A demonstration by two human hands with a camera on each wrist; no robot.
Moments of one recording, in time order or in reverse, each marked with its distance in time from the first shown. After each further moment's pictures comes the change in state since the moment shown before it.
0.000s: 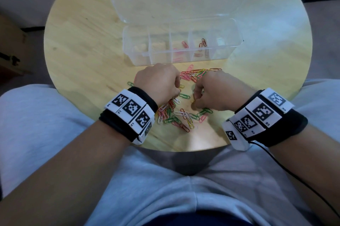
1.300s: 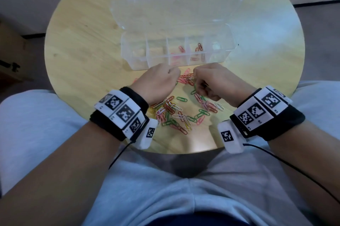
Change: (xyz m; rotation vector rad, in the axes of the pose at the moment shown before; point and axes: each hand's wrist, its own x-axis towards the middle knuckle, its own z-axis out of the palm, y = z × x) left_hand -0.005 0.002 -0.018 -0.493 -0.072 0.066; right_hand -0.003 0.003 -0.013 0.886 0.027 -0.010
